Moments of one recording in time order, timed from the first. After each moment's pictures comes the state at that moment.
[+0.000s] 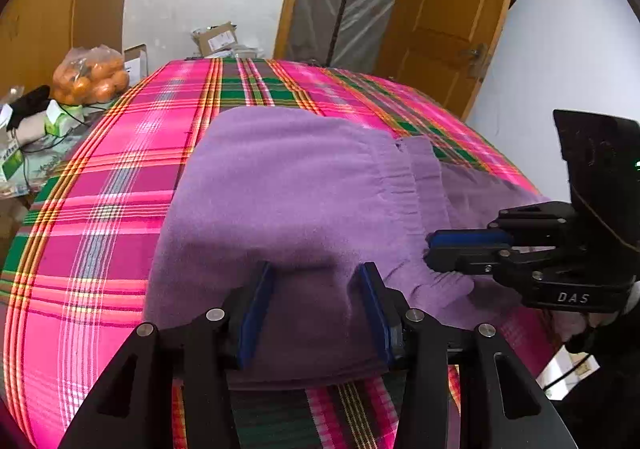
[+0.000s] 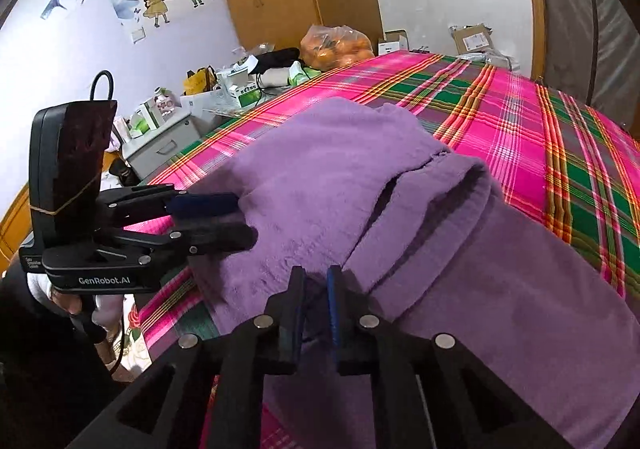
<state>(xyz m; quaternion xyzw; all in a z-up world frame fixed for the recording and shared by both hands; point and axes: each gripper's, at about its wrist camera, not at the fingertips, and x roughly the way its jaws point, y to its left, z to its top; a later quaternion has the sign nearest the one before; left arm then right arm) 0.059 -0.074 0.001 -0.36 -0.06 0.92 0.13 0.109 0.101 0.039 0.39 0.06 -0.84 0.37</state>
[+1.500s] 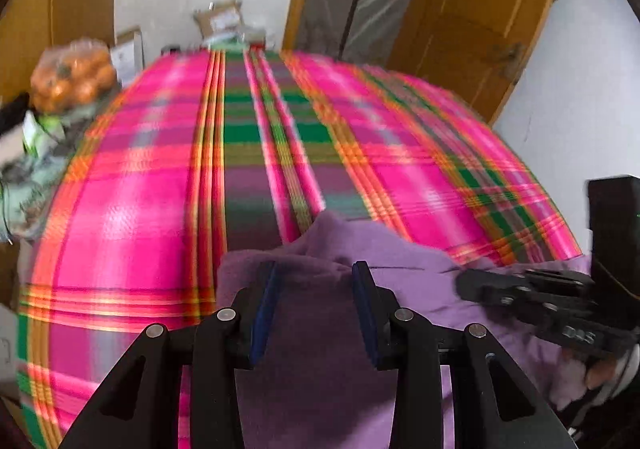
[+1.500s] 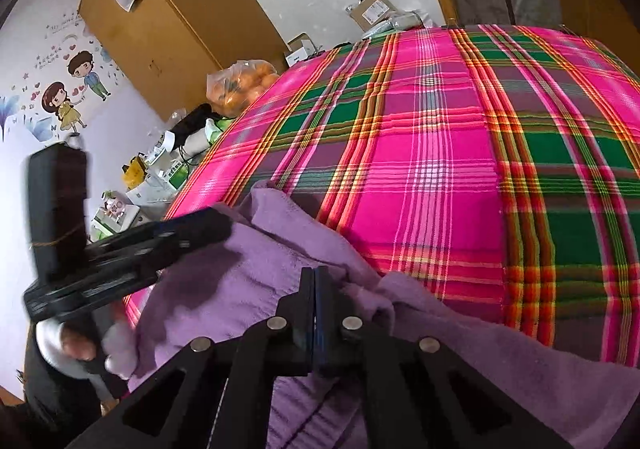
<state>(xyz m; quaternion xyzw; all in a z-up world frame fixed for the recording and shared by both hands) -0.109 -0.097 0.014 -0.42 -0.08 0.89 0.13 -0.012 0.124 0.034 0.44 -0.12 -0.85 0.26</state>
